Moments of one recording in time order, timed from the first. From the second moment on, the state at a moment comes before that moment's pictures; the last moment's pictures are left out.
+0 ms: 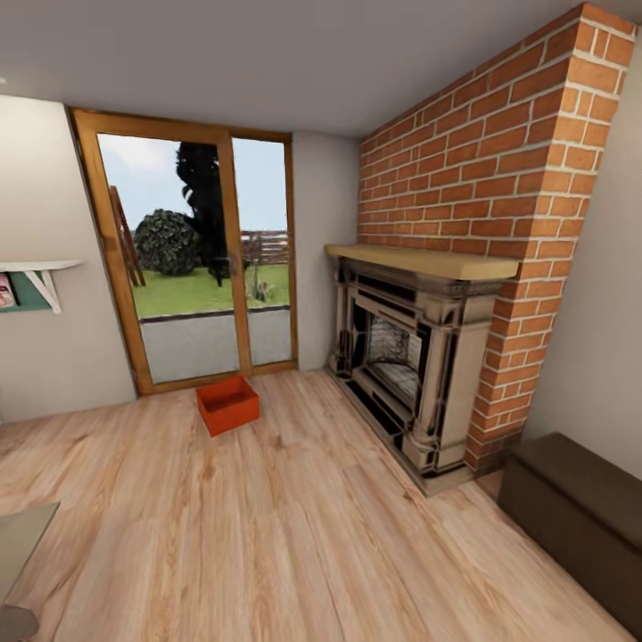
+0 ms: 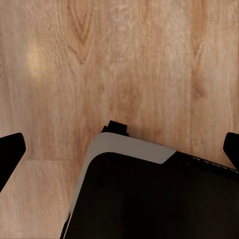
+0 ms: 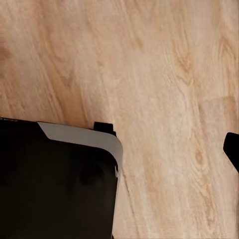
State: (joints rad) left arm -0.20 -0.01 -0.07 -0.01 0.36 -0.07 0.12; right arm -0.13 -0.01 0.28 0.02 -0.12 -0.20 -0.07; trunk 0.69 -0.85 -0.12
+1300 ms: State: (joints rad) left arm -0.20 -0.01 -0.07 -0.01 0.36 -0.07 0.12; right arm -0.13 -0.02 0.28 0.02 -0.13 -0.20 -0.06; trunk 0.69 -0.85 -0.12
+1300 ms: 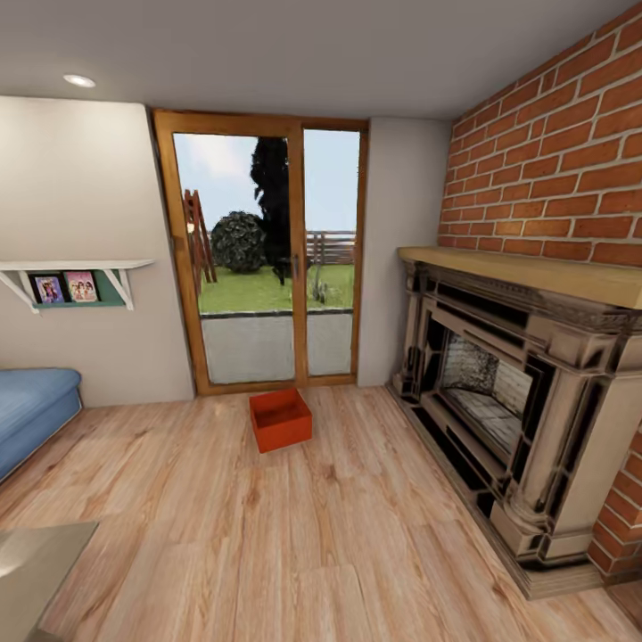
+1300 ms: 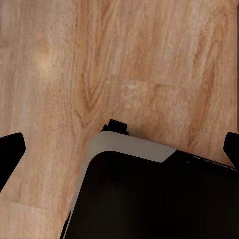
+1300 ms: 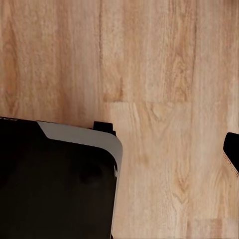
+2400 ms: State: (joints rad) left arm -0.20 -0.01 -0.07 -0.01 0.36 -0.07 0.12; right arm -0.13 -0.01 0.28 0.02 -0.12 -0.20 -0.07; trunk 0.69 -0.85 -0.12
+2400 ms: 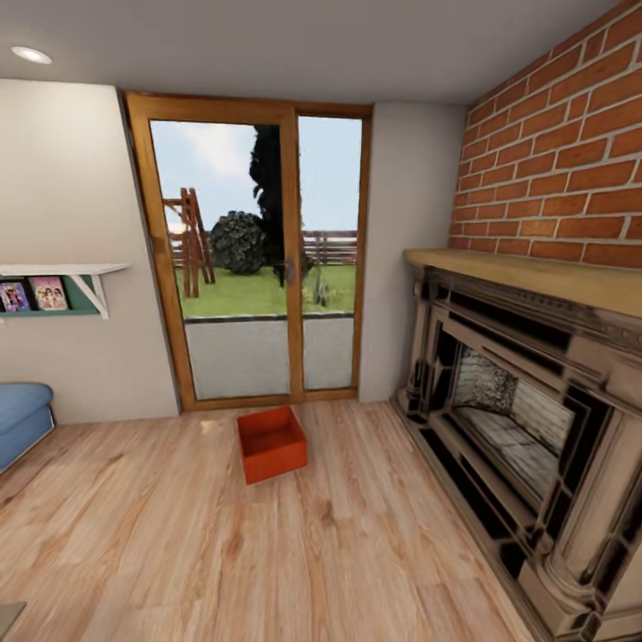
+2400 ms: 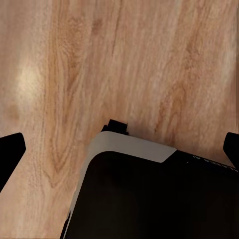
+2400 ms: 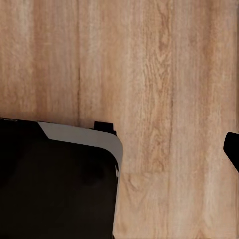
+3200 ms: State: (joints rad) left arm -0.20 -0.01 -0.07 -0.01 0.36 -0.07 0.12; right arm -0.13 -0.02 0.28 0.02 -0.12 -0.20 -0.07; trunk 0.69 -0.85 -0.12
